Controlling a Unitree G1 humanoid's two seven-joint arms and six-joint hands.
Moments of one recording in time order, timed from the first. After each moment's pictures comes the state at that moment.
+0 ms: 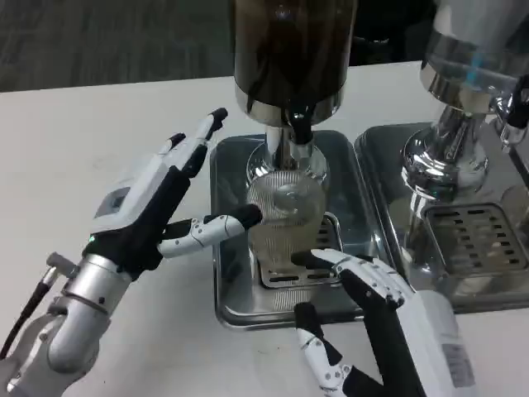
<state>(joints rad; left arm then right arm) -0.34 0.46 -0.24 0.73 0.47 -0.72 0.25 0.54 -0.15 0.42 -0.28 -0.82 -0.32 -0.45</state>
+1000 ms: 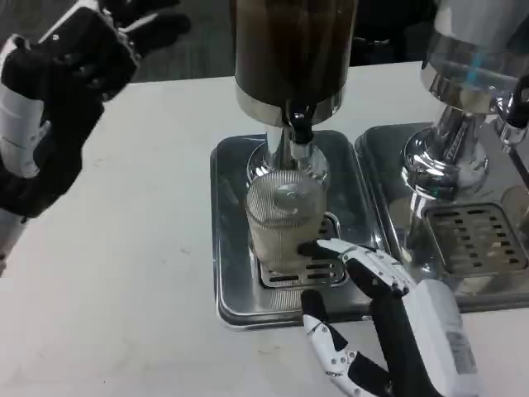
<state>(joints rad) -0.25 0.54 0.07 0.22 -0.71 -0.47 -0.72 0.48 -0.15 0.40 -0.24 -0.76 -0.33 -0.45</state>
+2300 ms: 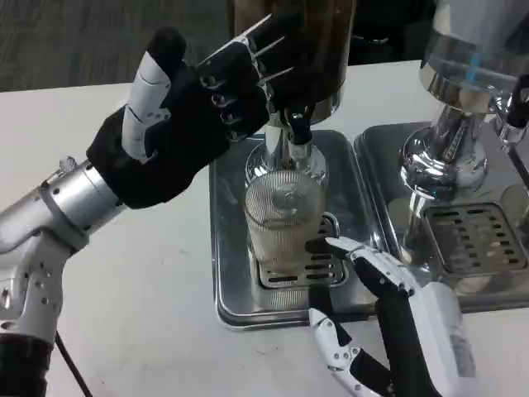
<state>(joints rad) -0.48 0.34 0.11 0.37 -0.55 -0.03 -1.04 0.48 -0.12 0.41 -0.20 -0.76 -0.33 -0.51</state>
